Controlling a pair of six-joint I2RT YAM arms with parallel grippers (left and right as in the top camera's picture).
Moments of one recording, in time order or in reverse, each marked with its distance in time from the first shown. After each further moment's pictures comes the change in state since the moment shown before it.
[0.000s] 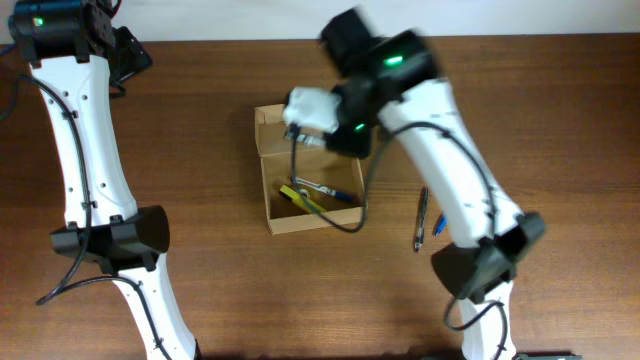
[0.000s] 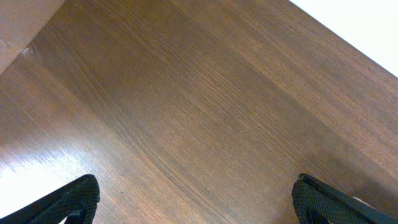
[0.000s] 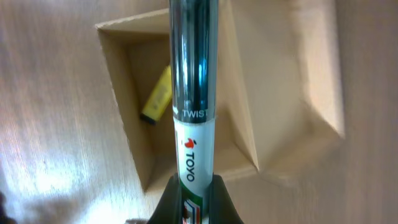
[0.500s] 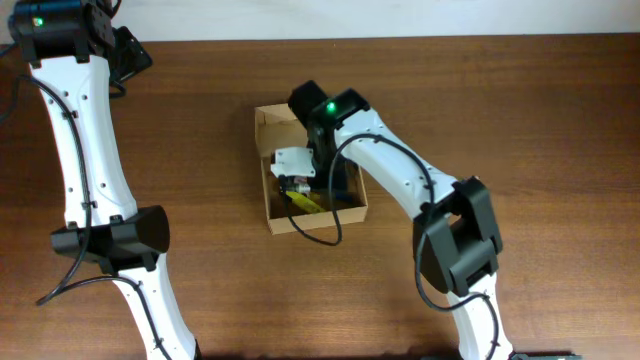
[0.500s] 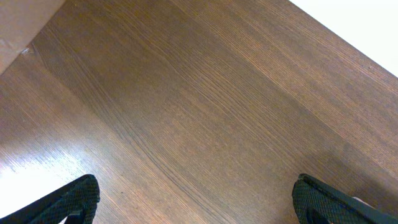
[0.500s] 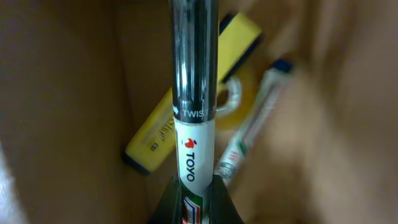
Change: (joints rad) left arm 0.000 0.000 0.000 0.000 0.000 0.000; right arm 0.040 0.087 -0.465 0.342 0.011 -0.067
